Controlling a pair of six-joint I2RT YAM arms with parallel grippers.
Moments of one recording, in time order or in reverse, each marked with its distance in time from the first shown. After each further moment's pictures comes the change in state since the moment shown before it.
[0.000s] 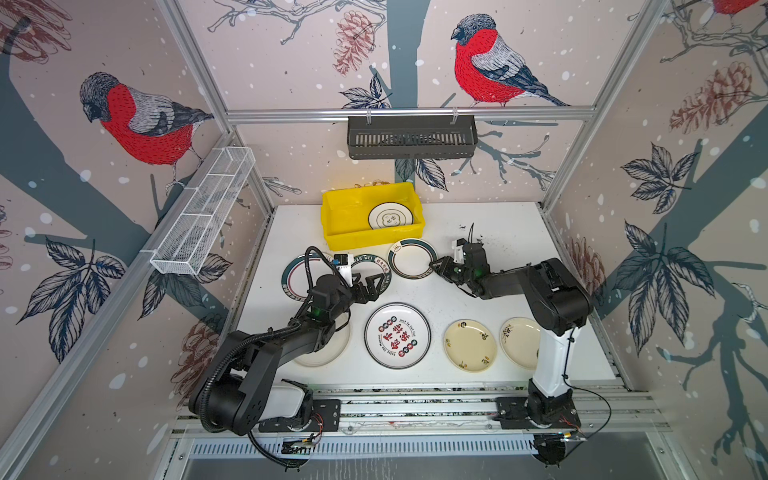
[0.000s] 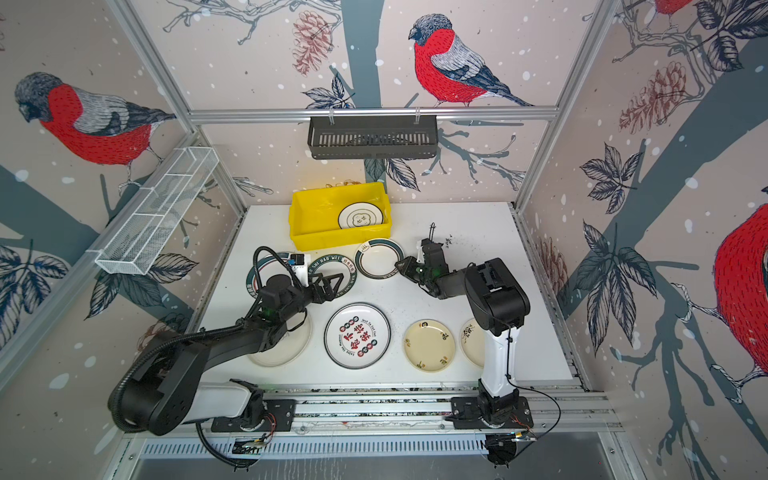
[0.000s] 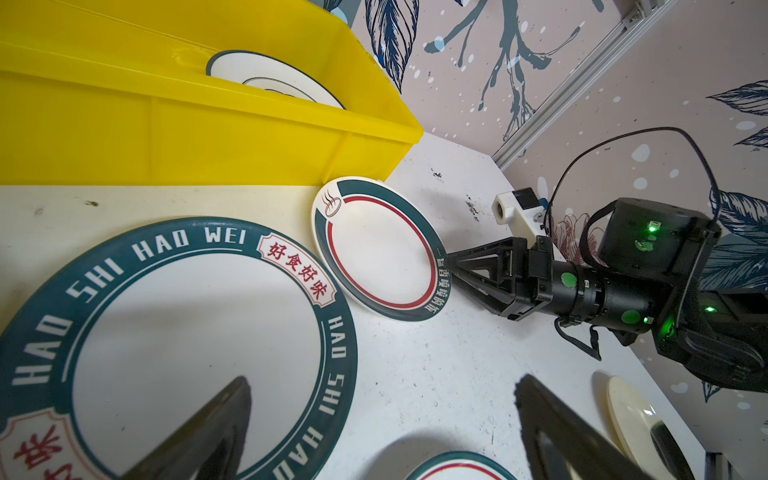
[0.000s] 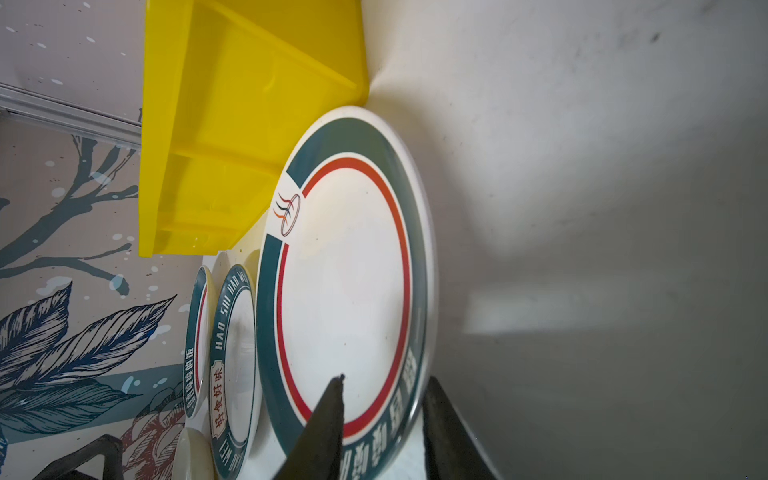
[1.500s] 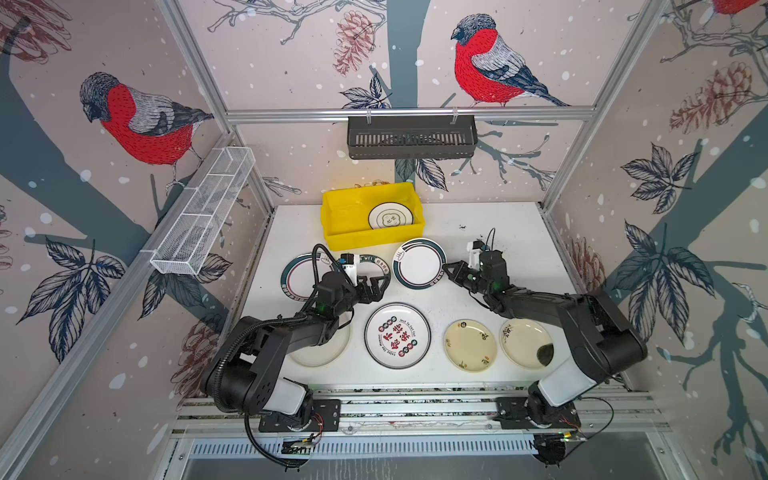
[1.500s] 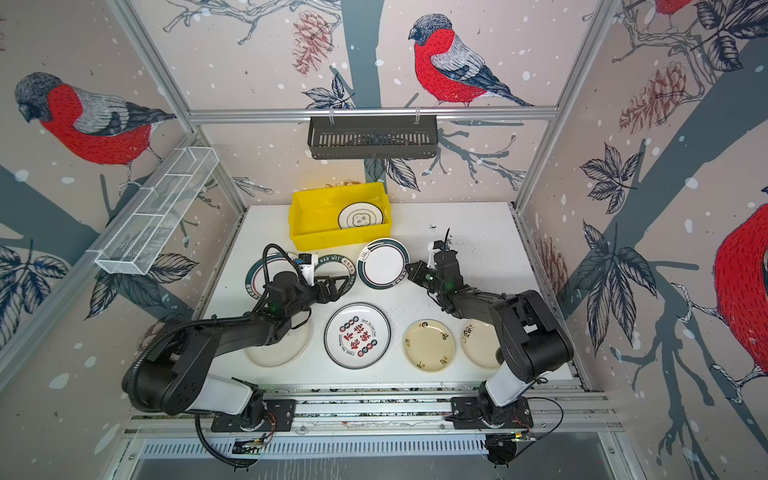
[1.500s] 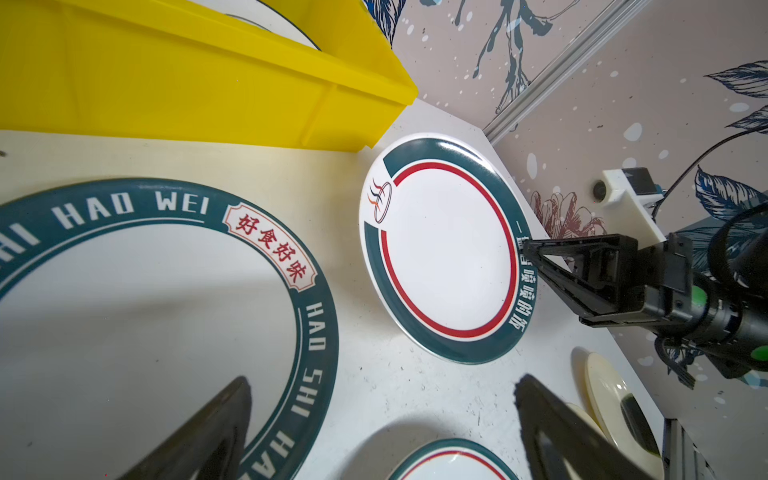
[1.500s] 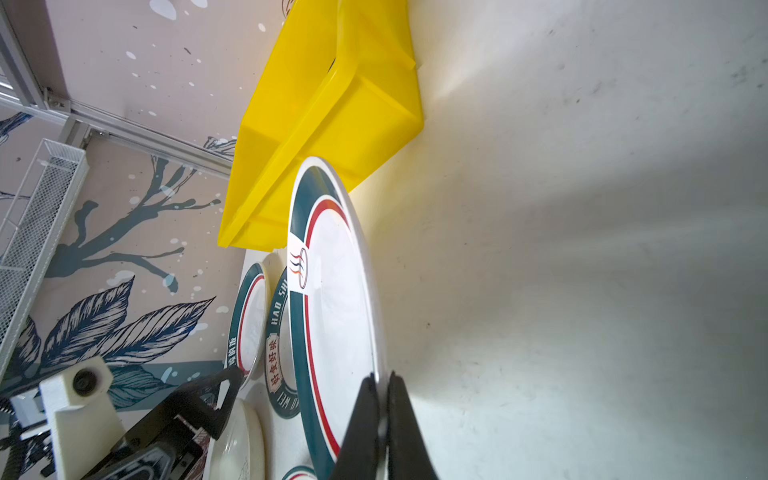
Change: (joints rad) left arm -0.007 0.104 0.045 0.001 0.084 -0.035; right arm 0.026 -0.409 -0.266 -0.016 0.080 0.021
